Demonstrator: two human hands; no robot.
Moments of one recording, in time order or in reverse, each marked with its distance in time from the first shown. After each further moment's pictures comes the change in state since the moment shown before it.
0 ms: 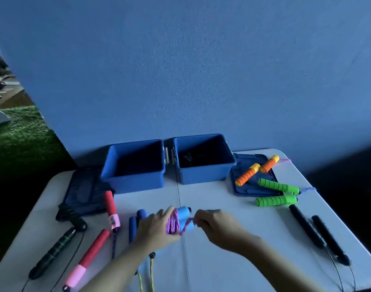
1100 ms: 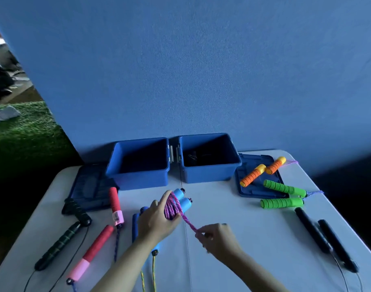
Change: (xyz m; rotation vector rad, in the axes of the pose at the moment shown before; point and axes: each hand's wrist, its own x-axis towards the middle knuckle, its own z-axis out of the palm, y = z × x) left_hand 0.004 0.010 -0.016 -0.272 0.120 -0.317; right_hand 0.005 0.027 0.066 0.296 0.026 0.267
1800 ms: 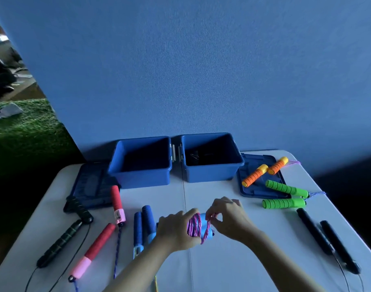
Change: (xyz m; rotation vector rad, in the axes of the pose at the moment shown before) left_hand -0.015 0.025 0.014 0.161 -0.302 0.318; right_hand 0.021 -0.009 -0.054 -0.368 0.120 -0.287
